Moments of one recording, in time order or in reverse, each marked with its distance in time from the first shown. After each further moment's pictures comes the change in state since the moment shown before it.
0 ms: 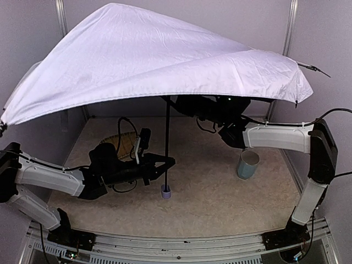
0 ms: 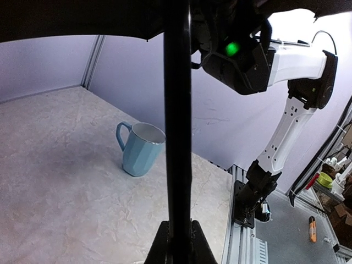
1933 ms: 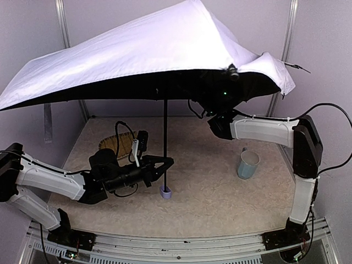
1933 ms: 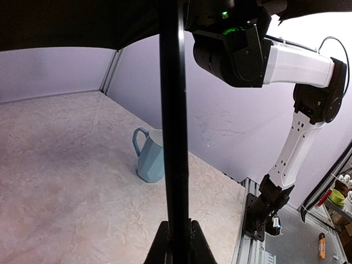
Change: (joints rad) left arm -0.055 0.008 -0.037 0.060 -0.155 -0.010; right arm -0.029 0.163 0.220 0.185 0.396 0.120
